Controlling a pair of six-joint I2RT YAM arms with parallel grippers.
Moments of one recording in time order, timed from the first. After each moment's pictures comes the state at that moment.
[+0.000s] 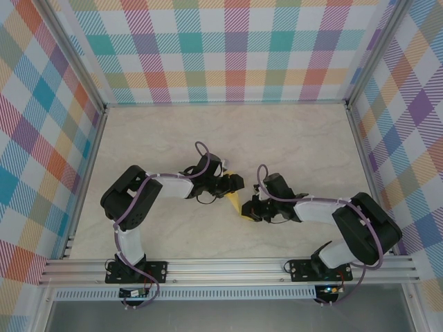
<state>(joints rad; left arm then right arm) -0.67 1.87 0.92 0.17 0.49 -0.92 0.63 1.44 0.49 0.08 -0.63 0.98</state>
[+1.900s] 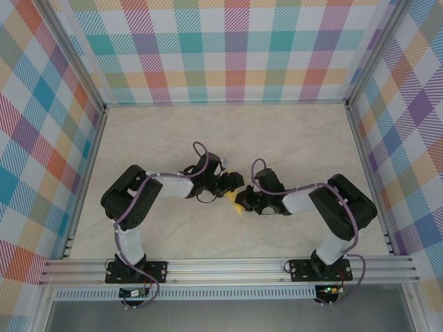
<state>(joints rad) -0.67 1.87 0.93 0.18 0.47 -0.99 0.63 1.69 0.55 0.32 -0.51 1.17</state>
